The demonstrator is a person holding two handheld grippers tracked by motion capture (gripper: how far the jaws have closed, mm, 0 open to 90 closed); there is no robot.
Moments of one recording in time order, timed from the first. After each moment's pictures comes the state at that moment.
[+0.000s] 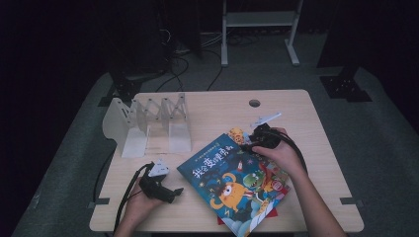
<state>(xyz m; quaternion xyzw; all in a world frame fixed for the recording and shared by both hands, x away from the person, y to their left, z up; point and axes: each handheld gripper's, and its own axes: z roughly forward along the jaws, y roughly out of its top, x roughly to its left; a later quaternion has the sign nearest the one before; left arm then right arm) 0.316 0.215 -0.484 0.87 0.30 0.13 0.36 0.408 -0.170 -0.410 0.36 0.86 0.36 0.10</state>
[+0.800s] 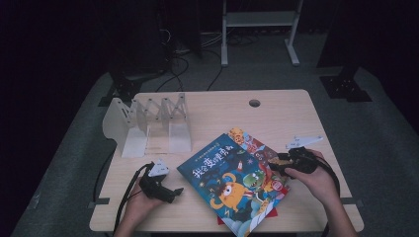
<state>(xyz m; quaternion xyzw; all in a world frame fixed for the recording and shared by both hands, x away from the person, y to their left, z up) 0.316 0.215 -0.484 0.87 0.30 0.13 0.36 0.331 -0.252 -0.421 0.39 0.83 0.37 0.12</state>
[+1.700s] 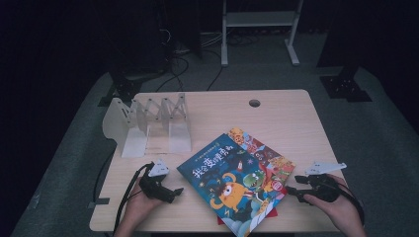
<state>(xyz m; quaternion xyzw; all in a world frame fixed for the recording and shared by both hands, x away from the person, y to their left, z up) 0.316 0.215 -0.484 0.87 0.30 0.13 0.36 0.265 -0.288 -0.439 0.41 0.83 0.35 0.12</state>
